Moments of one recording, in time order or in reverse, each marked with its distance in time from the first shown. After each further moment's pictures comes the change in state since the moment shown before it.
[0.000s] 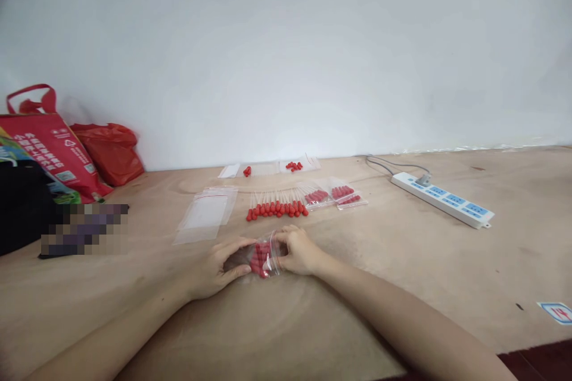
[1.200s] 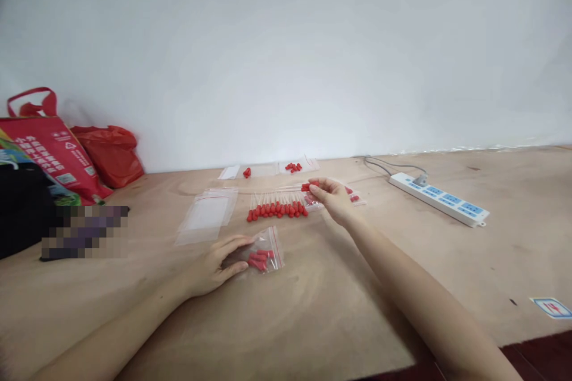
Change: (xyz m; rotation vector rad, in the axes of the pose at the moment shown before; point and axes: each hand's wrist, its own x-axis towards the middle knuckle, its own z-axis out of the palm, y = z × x) left_hand -0.004 -0.013 -0.002 0.067 0.002 -0.057; right_hand 0.011 0.056 -0.073 0.933 0.605 0.335
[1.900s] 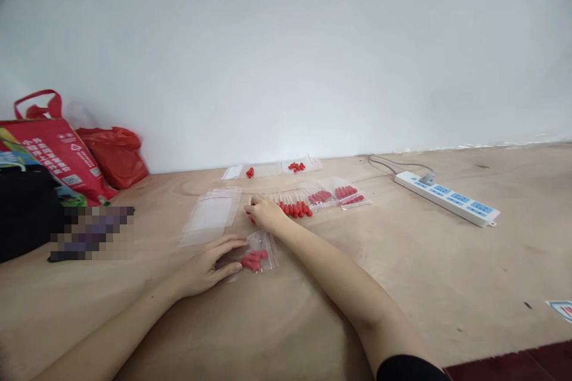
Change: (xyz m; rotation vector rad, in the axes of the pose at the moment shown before) left_hand -0.010 -0.015 -0.012 0.035 -0.083 -0.084; right_hand 0.020 0.056 0.139 -1.226 -0.529 -0.667
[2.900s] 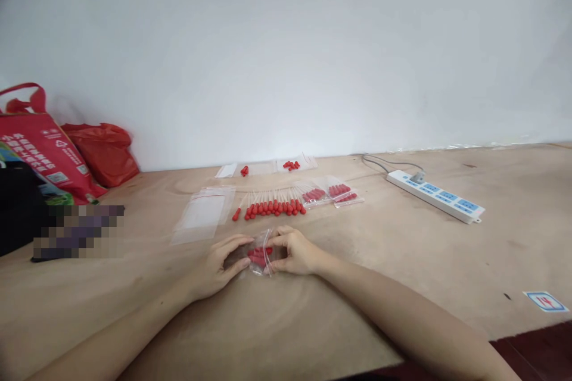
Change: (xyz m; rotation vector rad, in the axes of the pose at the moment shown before) left_hand 0.013 0.026 0.020 -0.087 0.146 0.030; right_hand -0.110 -0.014 -0.048 0.597 -0.081 0.088
